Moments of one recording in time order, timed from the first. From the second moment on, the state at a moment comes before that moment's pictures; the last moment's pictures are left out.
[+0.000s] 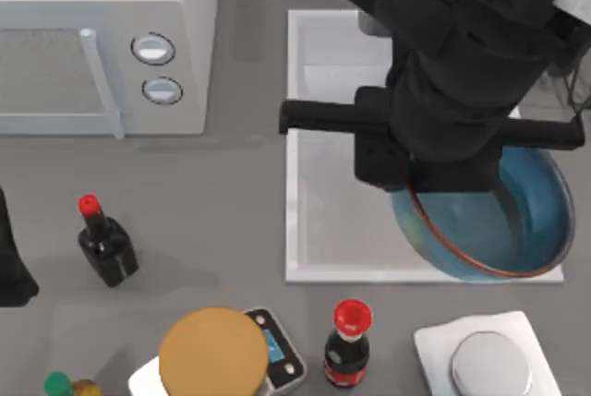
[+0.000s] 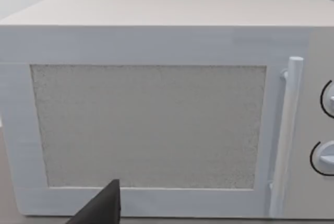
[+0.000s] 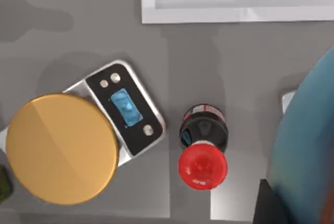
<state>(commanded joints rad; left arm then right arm) 0.00 0.00 0.00 0.00 0.00 0.00 0.89 1.71 1.83 -1.47 0.11 0.92</state>
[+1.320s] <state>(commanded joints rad) 0.00 0.00 0.00 0.00 0.00 0.00 -0.42 1.31 1.32 -0.01 -0.40 0.02</state>
